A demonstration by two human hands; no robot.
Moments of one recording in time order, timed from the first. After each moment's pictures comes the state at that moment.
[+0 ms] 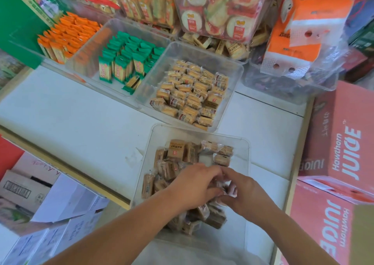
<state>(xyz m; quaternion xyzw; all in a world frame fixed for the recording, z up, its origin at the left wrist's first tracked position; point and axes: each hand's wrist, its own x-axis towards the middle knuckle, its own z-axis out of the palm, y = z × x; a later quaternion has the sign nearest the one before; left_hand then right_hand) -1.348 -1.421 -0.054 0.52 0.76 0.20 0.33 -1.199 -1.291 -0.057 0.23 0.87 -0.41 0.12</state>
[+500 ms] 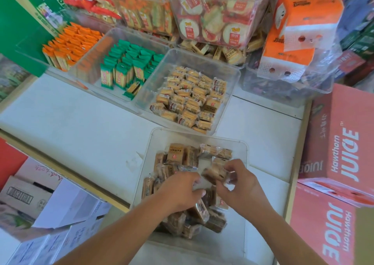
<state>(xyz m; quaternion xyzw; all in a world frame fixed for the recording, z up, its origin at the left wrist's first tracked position) -1.356 -1.444 -0.073 0.35 0.82 0.12 0.44 -1.206 -1.299 -0.054 0.34 0.84 -0.42 0.01</state>
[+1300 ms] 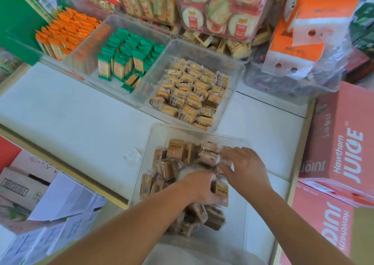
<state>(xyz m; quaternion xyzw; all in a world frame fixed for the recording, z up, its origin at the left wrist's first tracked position) -1.343 -1.396 -0.100 0.42 0.75 0.04 0.51 -1.239 -1.266 -0.076 0.23 0.96 -0.16 -0.06</state>
